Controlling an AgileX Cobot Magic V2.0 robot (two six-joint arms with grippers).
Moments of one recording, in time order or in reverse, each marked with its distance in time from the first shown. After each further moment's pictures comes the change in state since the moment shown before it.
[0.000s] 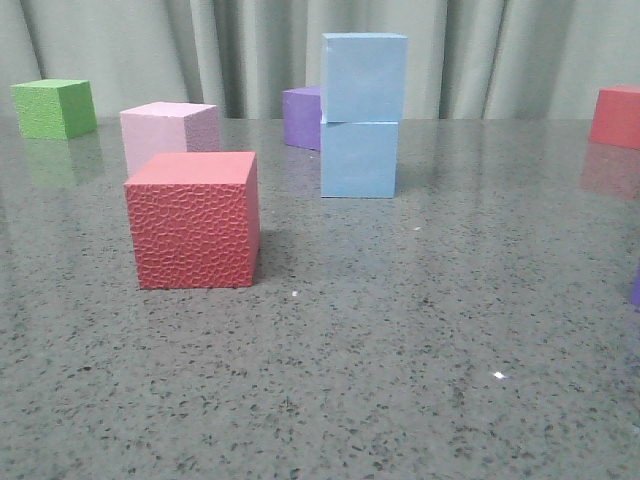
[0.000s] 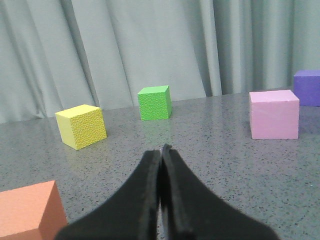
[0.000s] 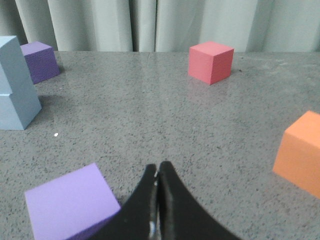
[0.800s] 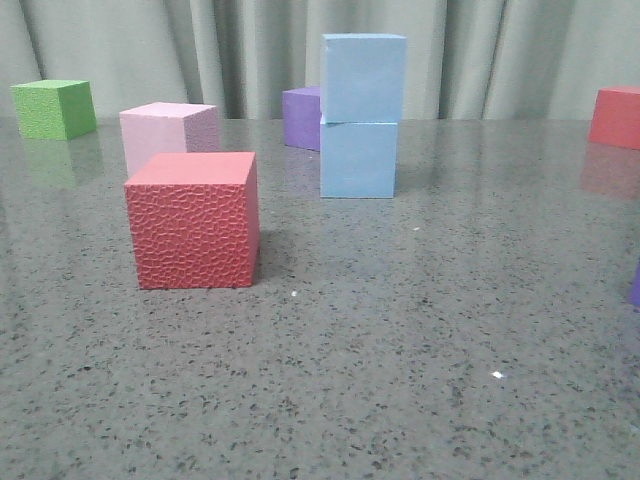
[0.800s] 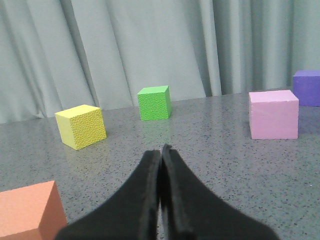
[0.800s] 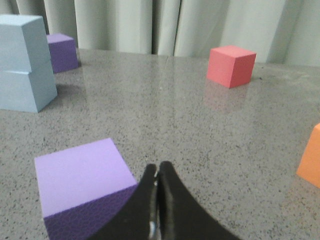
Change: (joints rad) left arm 0.000 0.000 0.000 0.000 0.005 0.000; right arm 0.000 -0.129 0.175 0.147 -0.128 -0.202
